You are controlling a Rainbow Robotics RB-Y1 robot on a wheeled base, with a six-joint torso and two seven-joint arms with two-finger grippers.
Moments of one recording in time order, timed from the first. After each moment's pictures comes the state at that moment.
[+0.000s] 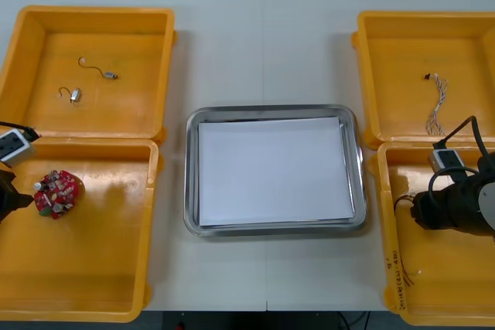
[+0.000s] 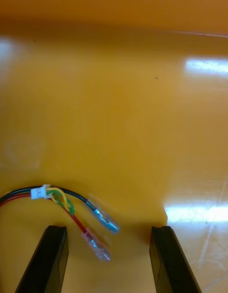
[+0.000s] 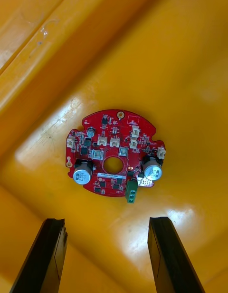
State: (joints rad) right arm 0.01 -0.63 0.02 -1.97 -0.55 1.43 1.39; left arm 0.13 0.92 0.25 -2.06 0.99 1.40 -2.17
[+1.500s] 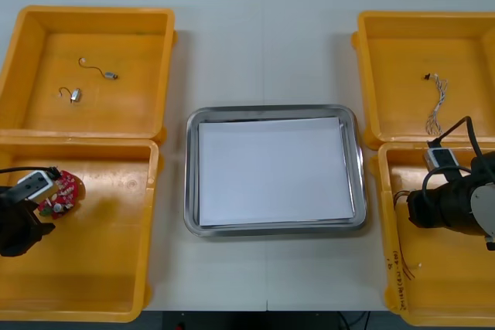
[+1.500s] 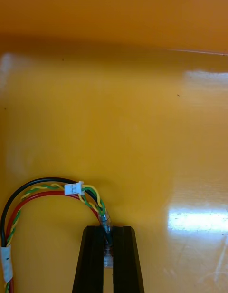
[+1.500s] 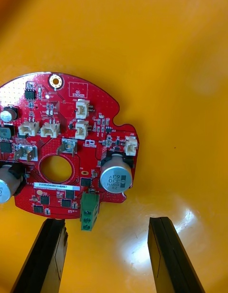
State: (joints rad) right arm 0.01 -0.60 0.03 -1.98 -0.52 1.42 1.39; left arm 0.24 1.03 0.00 -1.95 0.99 1.01 -2.17
